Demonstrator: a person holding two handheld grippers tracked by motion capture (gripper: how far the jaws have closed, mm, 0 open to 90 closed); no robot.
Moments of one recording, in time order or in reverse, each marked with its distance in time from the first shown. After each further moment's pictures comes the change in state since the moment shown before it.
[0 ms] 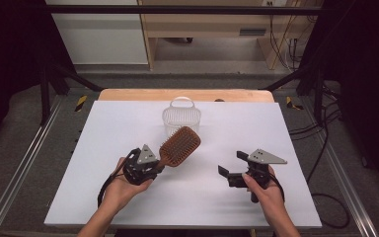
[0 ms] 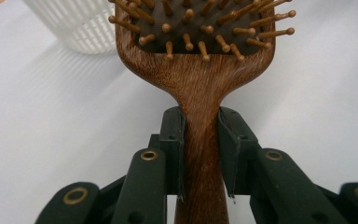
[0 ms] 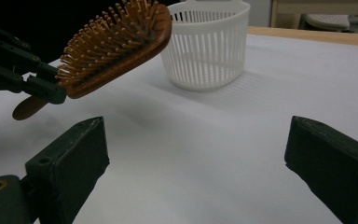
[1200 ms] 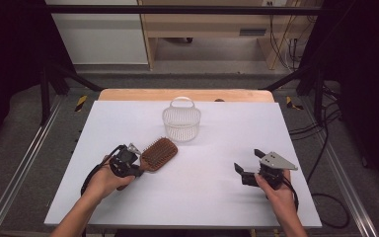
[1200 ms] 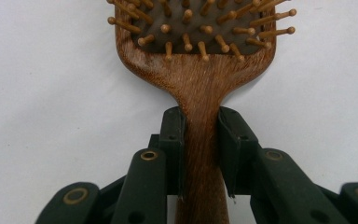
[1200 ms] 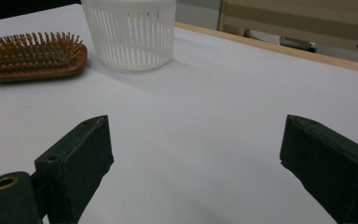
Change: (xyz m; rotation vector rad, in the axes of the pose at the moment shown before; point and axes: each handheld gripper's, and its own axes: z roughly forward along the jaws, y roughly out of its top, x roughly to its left) left arm 0.064 -0.039 0.010 0.321 -0.047 -0.133; right arm -0.037 -0.022 -0.018 -0.013 -0.205 -0.137
